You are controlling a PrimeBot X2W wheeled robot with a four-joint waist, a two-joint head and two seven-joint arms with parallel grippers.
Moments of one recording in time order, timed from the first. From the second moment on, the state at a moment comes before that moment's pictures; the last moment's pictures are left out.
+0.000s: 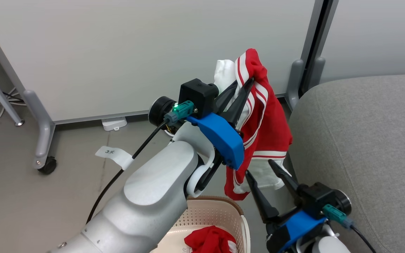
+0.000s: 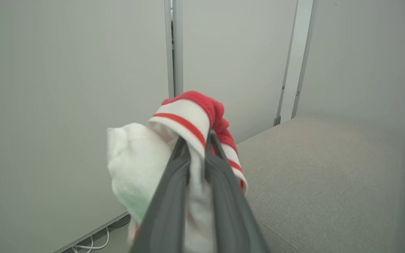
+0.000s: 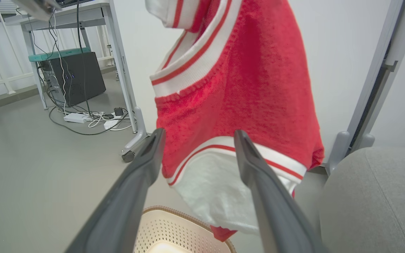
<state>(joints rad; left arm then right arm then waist) -0.81 0.05 -0.89 0.52 -0.75 0.03 -0.12 -0.16 -0.05 0.29 0.25 0.13 0.13 -0.17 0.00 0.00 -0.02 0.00</state>
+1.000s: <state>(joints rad) -0.88 0.05 -1.08 0.53 -0.95 0.09 -0.16 -0.48 -0.05 0.32 0.65 0.18 0.13 -0.24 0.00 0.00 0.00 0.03</state>
